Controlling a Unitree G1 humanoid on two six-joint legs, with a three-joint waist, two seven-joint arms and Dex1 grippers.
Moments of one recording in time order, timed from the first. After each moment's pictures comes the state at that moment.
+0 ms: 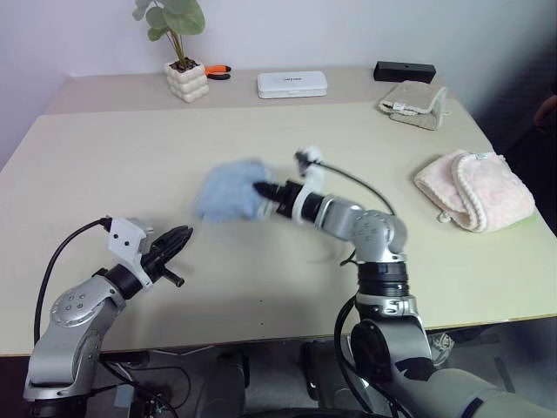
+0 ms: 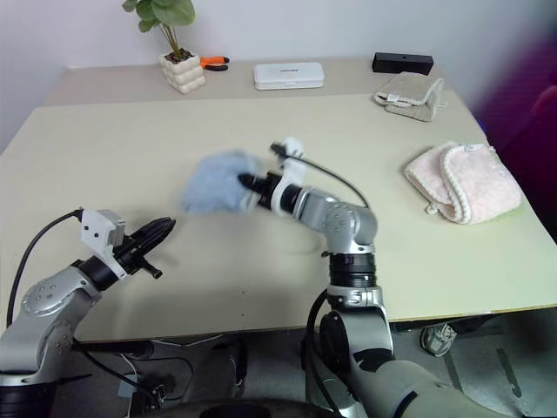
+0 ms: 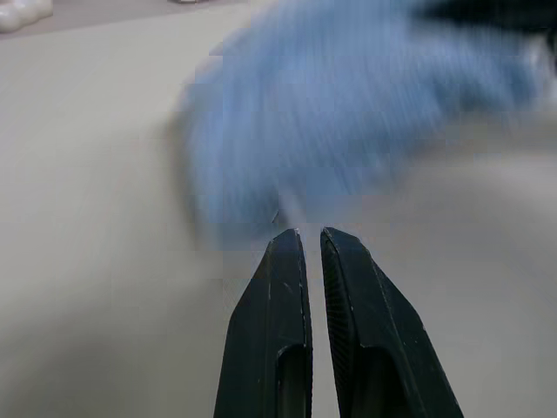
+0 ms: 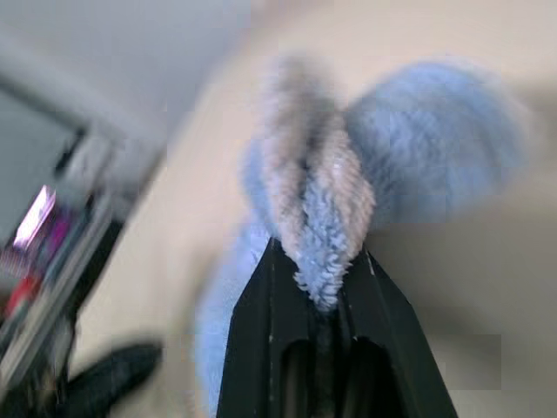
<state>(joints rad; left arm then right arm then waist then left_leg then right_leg) 0.09 0.53 0.23 -0.36 -0.46 0.34 -0.60 -0.77 0.08 -0.33 0.07 0.61 1.05 0.23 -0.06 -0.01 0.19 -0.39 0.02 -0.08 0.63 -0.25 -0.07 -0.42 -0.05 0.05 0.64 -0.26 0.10</state>
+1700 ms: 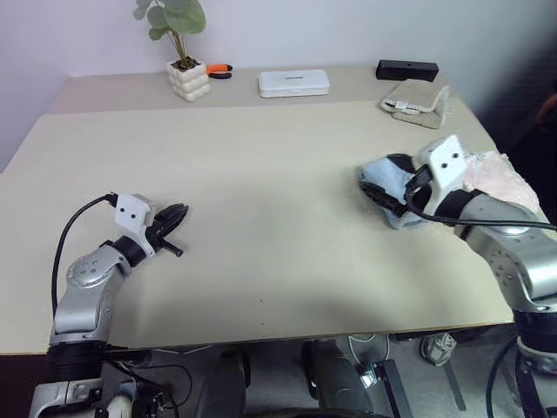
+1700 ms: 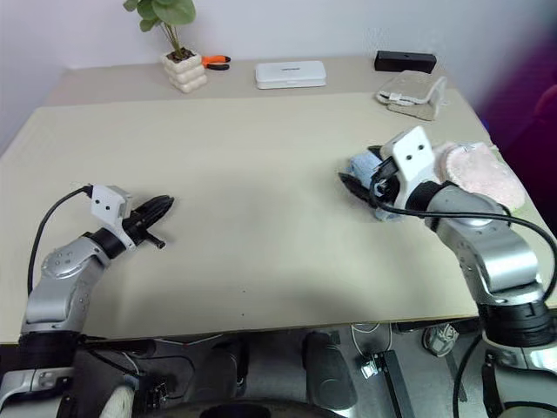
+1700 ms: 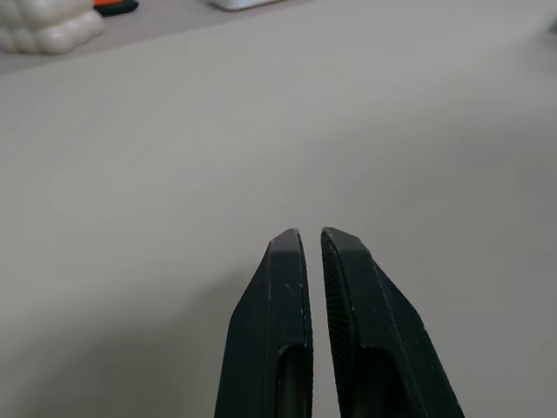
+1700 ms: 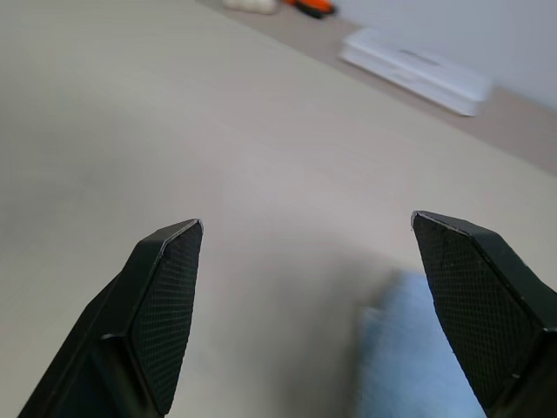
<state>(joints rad) -0.12 0.54 0.22 -0.01 -0.35 0.18 -0.65 -0.39 -0.76 -0.03 -0.22 0.47 0.51 0.56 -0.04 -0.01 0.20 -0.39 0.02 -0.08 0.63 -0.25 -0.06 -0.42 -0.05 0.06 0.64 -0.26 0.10</state>
